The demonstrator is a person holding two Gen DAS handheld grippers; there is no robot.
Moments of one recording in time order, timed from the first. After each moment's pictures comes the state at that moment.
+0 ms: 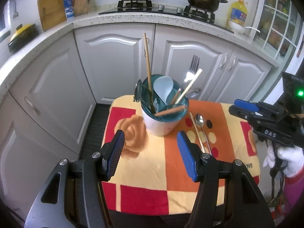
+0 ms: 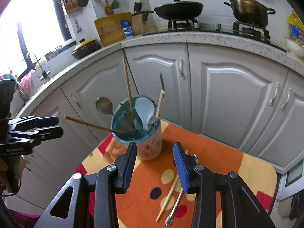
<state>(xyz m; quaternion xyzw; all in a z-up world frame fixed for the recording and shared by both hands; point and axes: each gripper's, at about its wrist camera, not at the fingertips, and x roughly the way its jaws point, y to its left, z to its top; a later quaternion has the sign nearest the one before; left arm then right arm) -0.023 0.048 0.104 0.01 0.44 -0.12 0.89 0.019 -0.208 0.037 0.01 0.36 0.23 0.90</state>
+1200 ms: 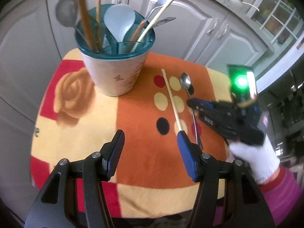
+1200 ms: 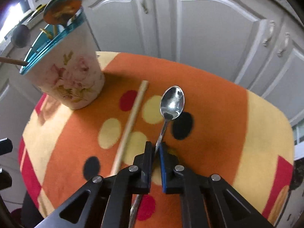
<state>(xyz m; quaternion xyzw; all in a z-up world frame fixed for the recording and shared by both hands) -0.011 -0.036 -0.014 -0.04 0.54 -0.18 0.82 0.062 -0.233 -0.125 0.01 0.51 0.12 0.85</state>
